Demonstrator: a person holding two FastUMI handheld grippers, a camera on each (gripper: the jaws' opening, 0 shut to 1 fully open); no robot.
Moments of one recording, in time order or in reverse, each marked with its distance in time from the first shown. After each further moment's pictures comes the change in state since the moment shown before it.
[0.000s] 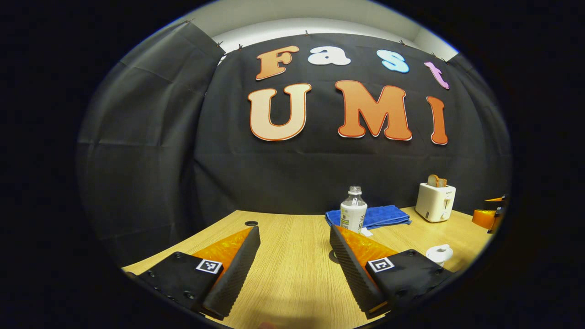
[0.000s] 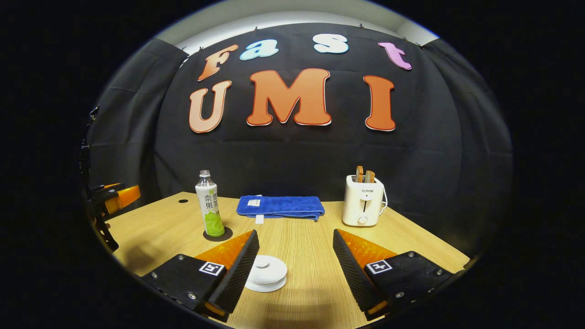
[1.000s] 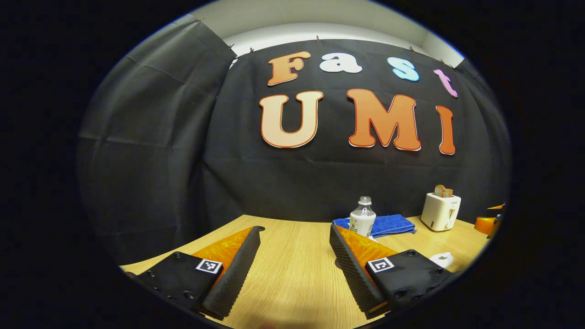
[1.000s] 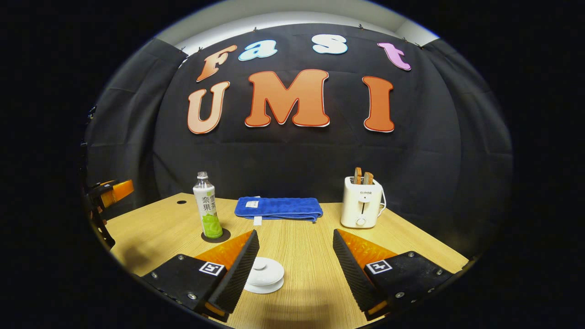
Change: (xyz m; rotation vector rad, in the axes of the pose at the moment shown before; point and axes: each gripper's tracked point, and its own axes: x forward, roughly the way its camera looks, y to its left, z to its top) left arm 0.001 0.019 0.012 -0.033 -0.039 0.047; right arm 0.002 -0.002 0.005 0.000 -0.009 -0.001
